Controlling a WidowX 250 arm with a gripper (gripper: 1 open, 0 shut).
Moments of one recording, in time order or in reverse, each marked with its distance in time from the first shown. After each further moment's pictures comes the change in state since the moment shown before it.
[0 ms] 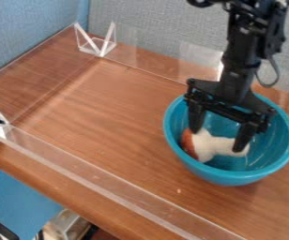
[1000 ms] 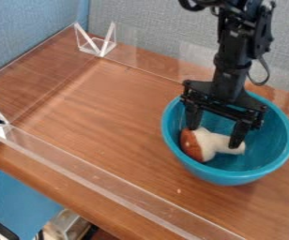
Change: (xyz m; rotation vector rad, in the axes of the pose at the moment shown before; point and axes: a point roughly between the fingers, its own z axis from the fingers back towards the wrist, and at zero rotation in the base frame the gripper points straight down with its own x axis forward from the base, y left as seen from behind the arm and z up) arm 0.013 0.000 -0.014 -0.035 -0.015 0.027
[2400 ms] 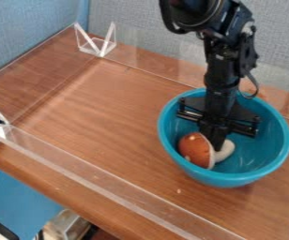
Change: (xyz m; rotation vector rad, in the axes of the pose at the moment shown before) arm -0.006 0.008 -0.026 -0.025 -0.036 0.061
